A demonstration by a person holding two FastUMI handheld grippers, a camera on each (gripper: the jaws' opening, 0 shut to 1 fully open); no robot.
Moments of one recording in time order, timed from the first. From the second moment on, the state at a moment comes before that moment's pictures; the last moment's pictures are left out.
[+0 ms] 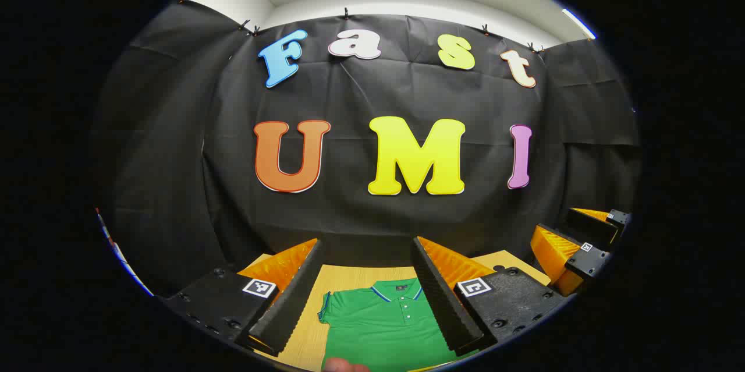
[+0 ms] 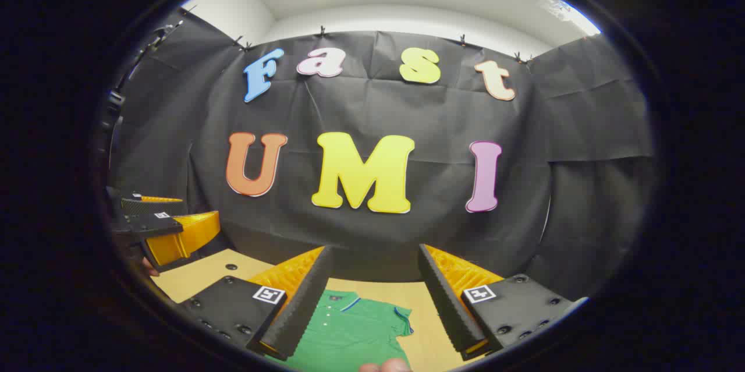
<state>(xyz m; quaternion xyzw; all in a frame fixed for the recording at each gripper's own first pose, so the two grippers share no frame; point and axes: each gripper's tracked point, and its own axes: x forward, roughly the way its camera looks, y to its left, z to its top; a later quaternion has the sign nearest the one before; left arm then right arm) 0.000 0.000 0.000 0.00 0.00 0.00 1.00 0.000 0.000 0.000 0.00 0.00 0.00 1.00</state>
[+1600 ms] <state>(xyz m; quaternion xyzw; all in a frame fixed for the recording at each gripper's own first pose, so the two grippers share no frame) 0.003 0.001 -0.013 0.01 0.00 0.01 1.00 0.015 0.003 -0.024 0.00 0.03 0.02 1.00</state>
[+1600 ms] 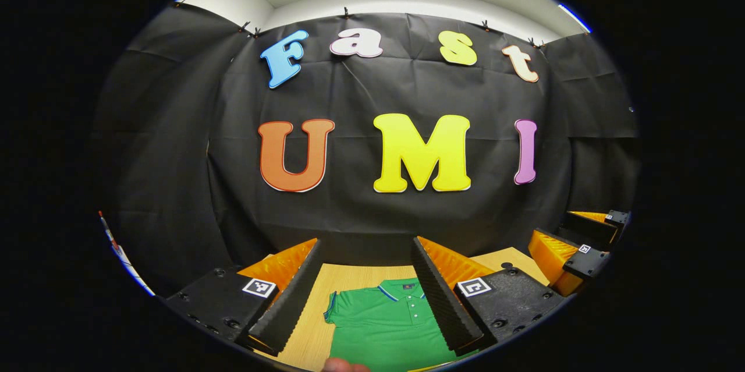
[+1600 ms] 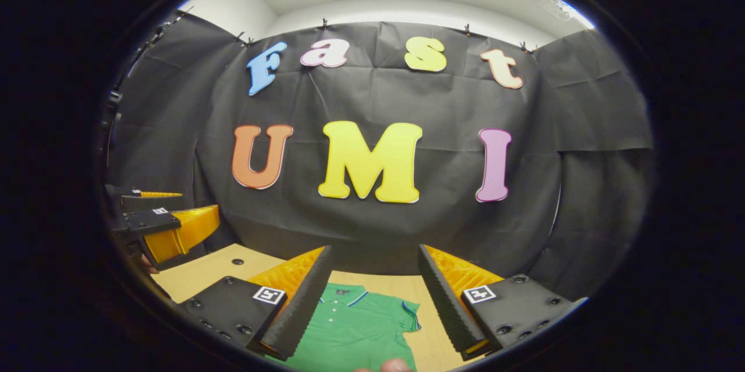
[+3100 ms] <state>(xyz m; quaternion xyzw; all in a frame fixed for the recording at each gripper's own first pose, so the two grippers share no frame) 0.021 -0.020 -0.136 0.02 0.15 0.04 0.99 0.207 -0.106 -0.347 0.01 0.32 0.04 0.95</state>
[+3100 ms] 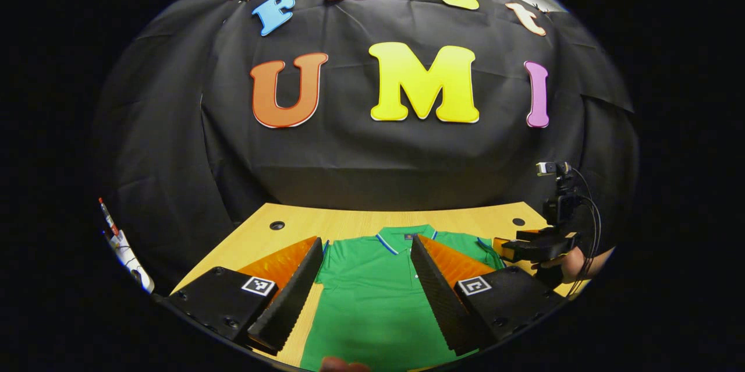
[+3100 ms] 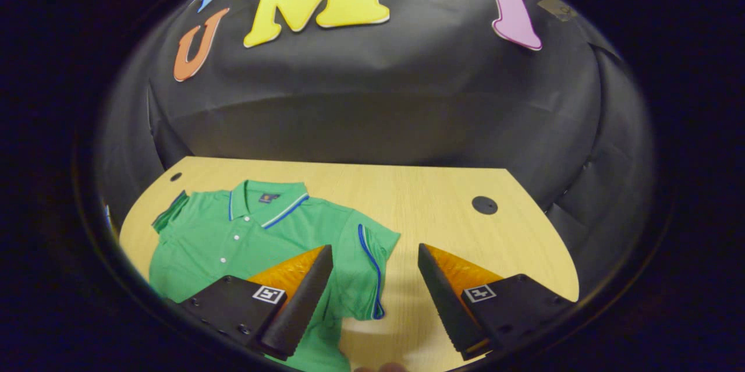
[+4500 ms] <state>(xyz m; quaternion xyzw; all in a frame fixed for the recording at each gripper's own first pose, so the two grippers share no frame) 0.005 -0.018 -0.162 0.02 0.18 0.06 0.98 0.233 -0.080 -0.336 0.05 0.33 0.04 0.94</state>
